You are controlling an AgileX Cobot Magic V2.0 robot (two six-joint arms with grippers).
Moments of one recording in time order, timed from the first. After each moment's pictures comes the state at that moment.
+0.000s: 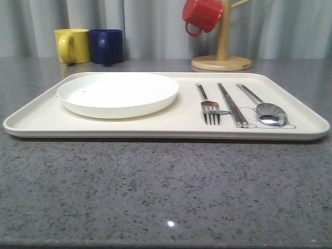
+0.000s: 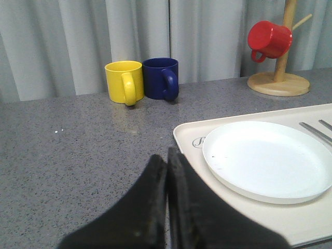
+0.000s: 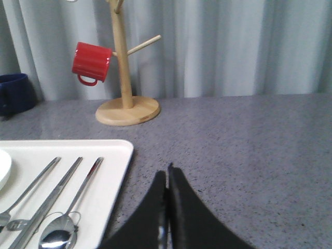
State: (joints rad) left arm -0.18 0.34 -0.40 -0.28 0.24 0.33; right arm 0.03 0.25 -0.26 -0.03 0.10 0.12
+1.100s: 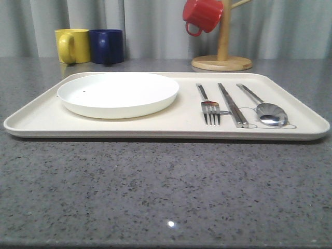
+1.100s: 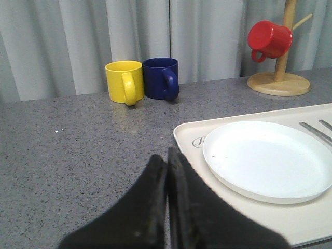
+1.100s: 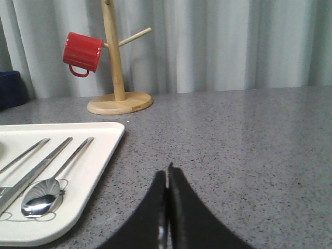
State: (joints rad) left arm -0.18 0.34 -0.40 -0.28 0.24 0.33; right arm 0.01 -0.01 0.03 0.03 -0.01 0.06
